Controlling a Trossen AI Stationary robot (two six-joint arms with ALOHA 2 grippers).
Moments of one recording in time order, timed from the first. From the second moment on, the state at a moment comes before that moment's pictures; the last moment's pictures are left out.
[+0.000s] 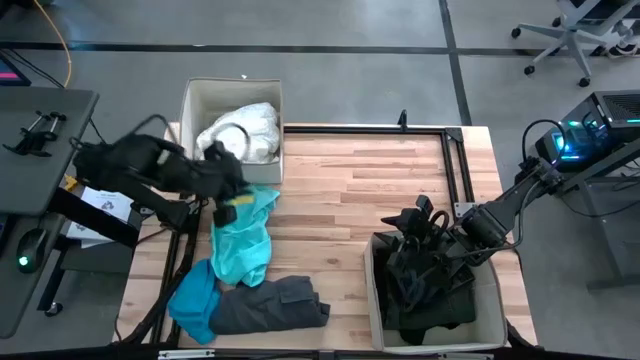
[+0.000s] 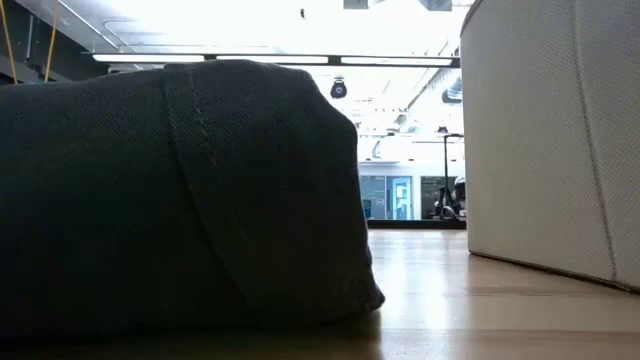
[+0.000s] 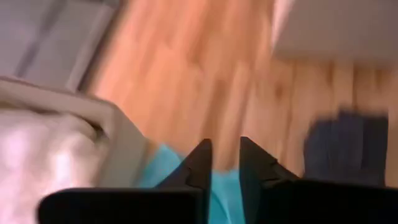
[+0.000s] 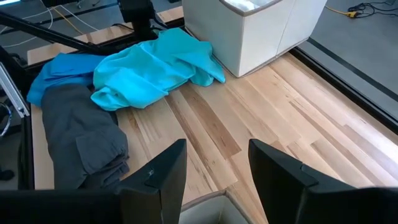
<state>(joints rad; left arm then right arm) -0.27 1.30 1.75 -1.44 -0.40 -0.37 0.65 1.41 1.50 -1.06 0.84 0.89</state>
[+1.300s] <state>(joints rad) -0.24 1.29 1.09 -1.11 -0.15 -0.56 0.65 1.41 1.50 -1.00 0.83 0.86</state>
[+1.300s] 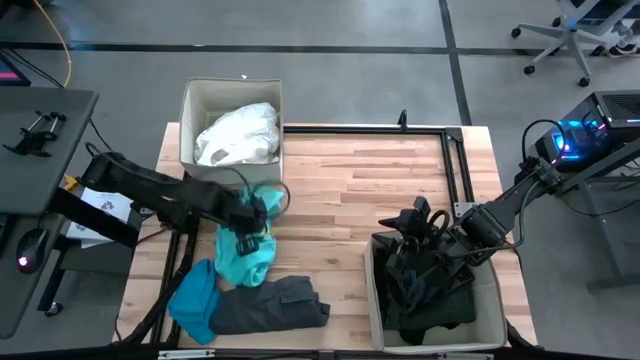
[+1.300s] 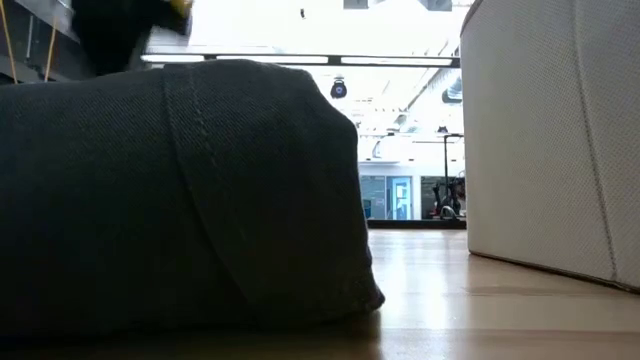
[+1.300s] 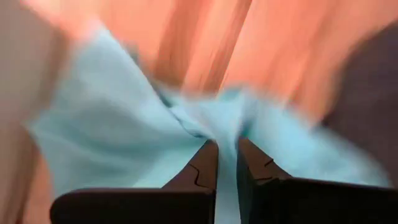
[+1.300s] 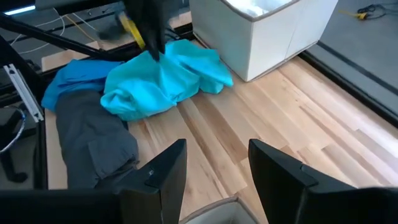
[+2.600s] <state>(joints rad) -0.20 1.29 0.55 -0.64 -0.22 -0.69 0.65 1.41 1.50 -0.97 0.86 0.84</state>
